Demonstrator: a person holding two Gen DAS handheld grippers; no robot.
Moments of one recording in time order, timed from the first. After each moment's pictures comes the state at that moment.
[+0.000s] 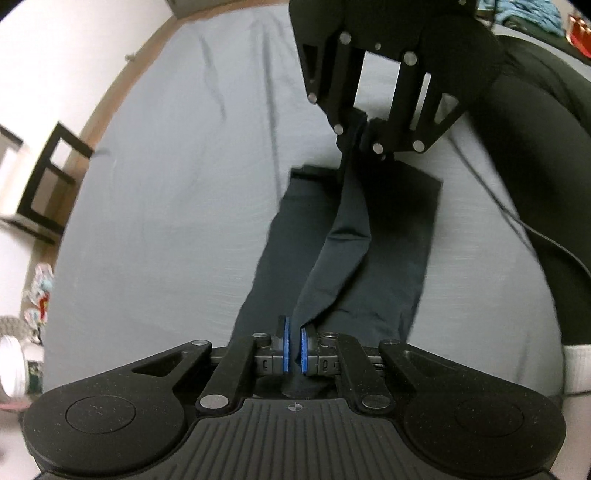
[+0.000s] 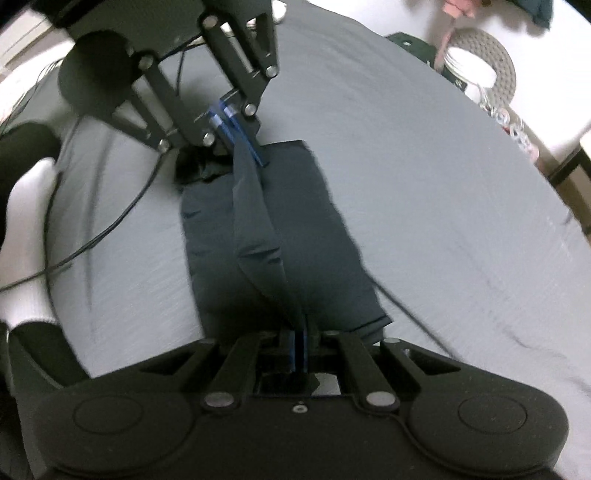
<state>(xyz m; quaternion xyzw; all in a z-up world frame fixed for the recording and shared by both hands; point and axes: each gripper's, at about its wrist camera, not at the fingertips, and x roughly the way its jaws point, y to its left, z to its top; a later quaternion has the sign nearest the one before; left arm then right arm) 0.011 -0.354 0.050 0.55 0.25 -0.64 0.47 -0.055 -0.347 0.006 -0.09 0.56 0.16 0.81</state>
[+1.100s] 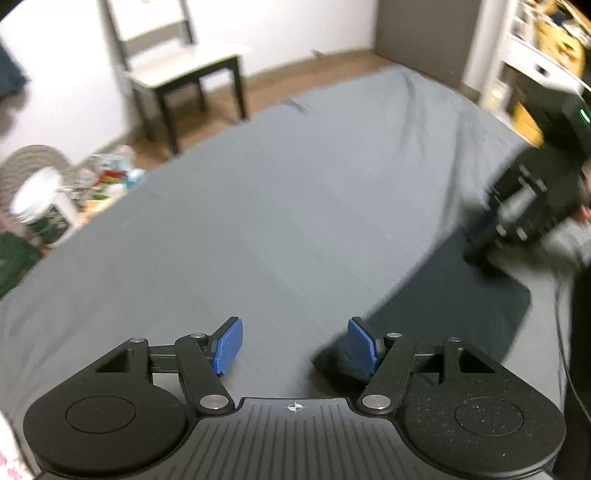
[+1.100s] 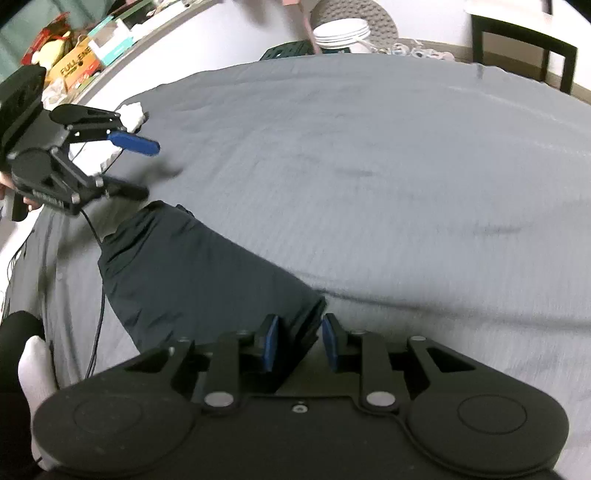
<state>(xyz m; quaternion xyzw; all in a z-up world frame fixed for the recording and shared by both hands) 0.108 -0.299 0.059 0.31 0.37 -0.53 0.70 -0.105 -0.451 -0.022 0.19 0.51 0.04 0.84</state>
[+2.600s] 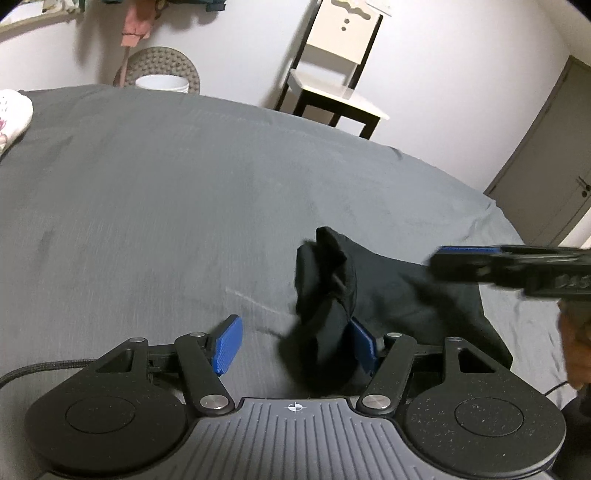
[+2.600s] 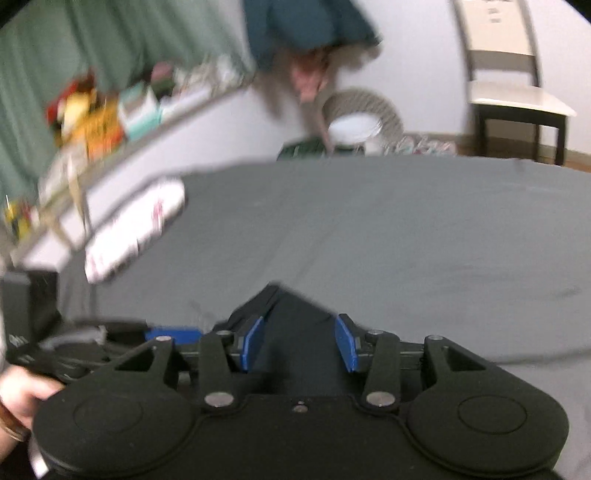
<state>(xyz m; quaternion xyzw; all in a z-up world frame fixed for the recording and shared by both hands) 0.010 -0.181 -0.035 0.01 0.42 -0.39 0.82 -0.075 -0.348 -0.002 0.16 0.37 0.01 0.91</state>
